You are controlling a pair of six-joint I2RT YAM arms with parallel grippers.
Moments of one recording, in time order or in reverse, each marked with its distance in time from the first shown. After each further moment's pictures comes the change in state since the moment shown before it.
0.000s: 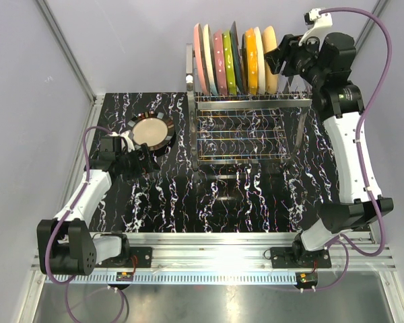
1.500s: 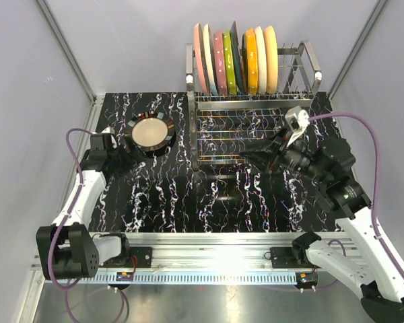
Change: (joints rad) left arm 0.080 -0.032 0.027 0.010 -0.148 -0.171; right arm 0.304 -0.790 -0.932 0.227 -0.251 0.167
